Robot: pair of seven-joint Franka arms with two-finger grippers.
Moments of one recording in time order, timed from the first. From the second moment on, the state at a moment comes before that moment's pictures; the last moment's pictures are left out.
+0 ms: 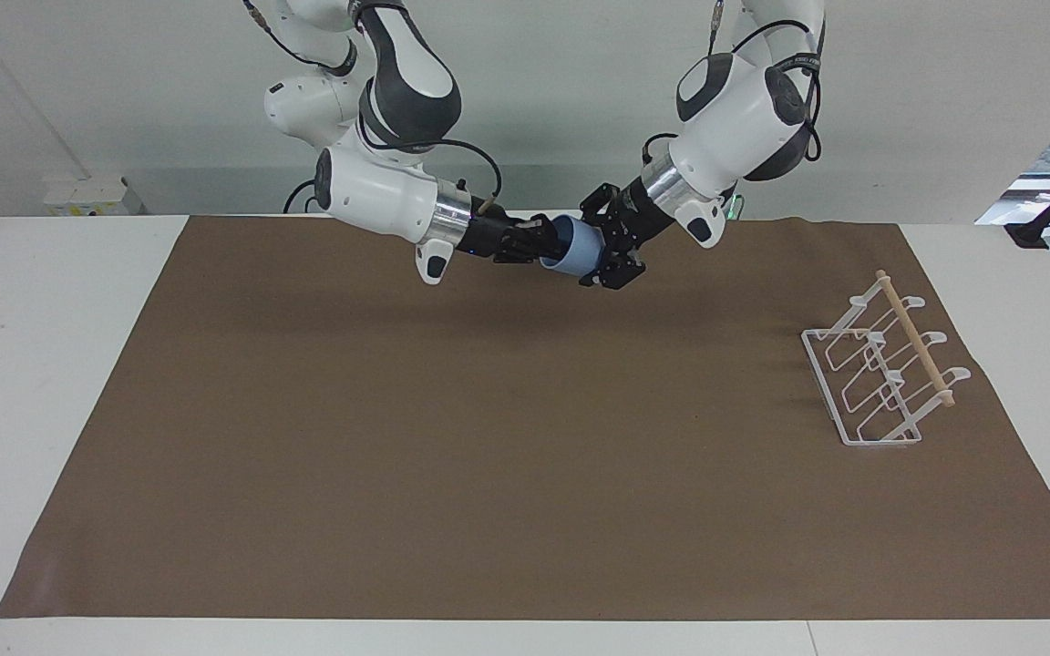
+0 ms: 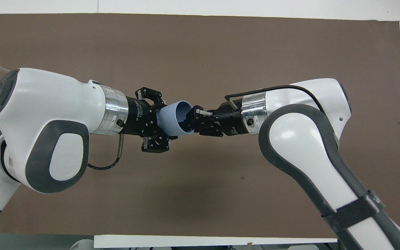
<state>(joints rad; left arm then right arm) -0.49 -0.06 -0.07 -1.96 -0.64 2.07 -1.99 0.57 0.03 -0.13 -2.00 1.20 2.07 0.10</state>
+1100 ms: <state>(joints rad) -0.48 0.23 -0.06 -1.93 1.13 1.49 -2.12 0.19 -0.08 -0.16 -1.73 0.04 1.63 0.10</state>
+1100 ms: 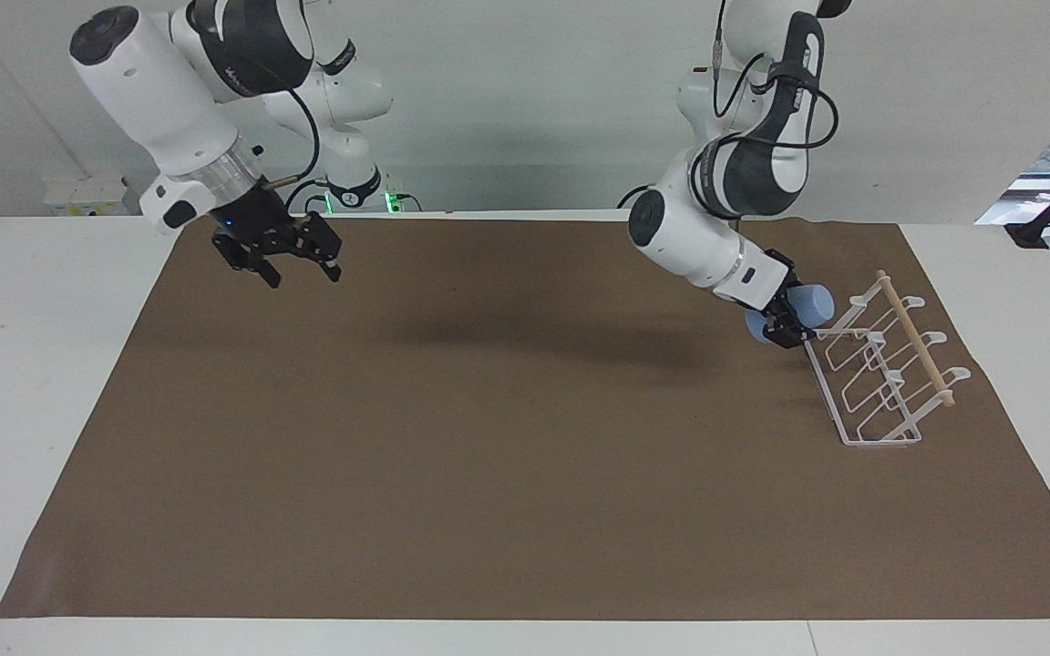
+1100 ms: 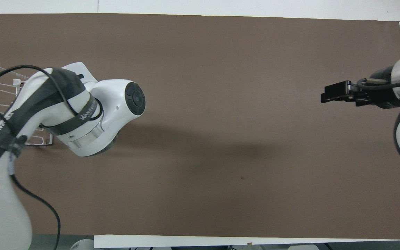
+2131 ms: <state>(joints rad) -0.32 0.47 -0.06 -1.87 1.58 1.37 -2.37 0.10 -0.04 -0.15 -1.60 -0.09 1.42 -0.02</state>
